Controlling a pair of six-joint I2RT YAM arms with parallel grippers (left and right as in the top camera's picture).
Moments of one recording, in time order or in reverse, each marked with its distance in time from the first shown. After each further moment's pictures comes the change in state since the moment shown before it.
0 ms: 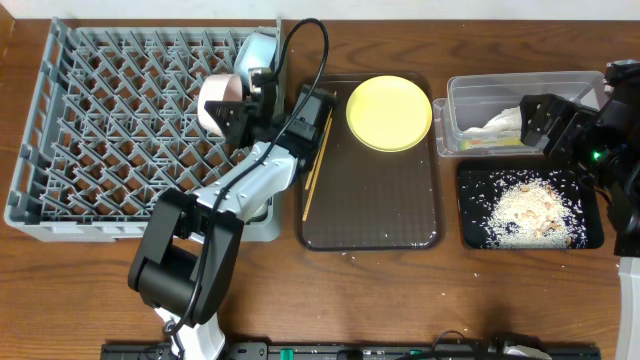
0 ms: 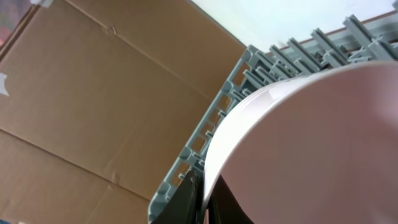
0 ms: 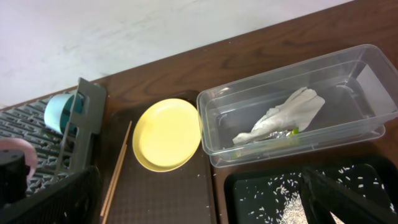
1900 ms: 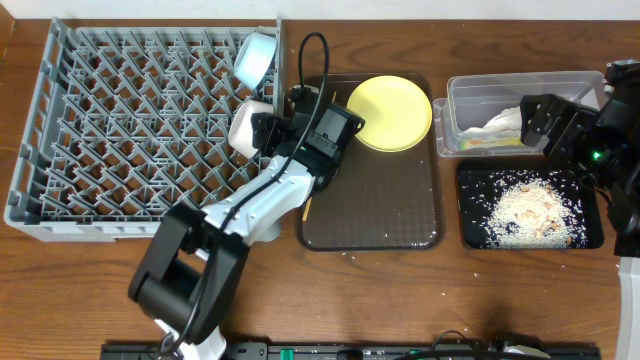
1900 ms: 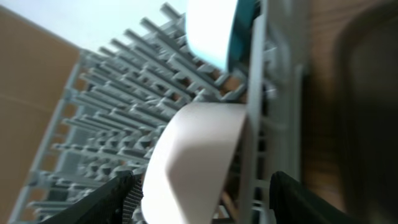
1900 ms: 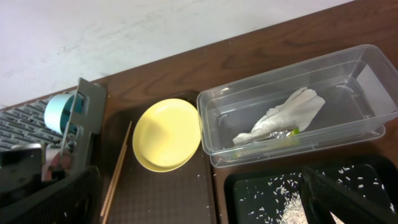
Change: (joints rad) left arm -0.120 -0.066 -0.018 -0.075 0.589 -0.067; right arm 0.000 0.000 0.000 0.000 0.000 0.000
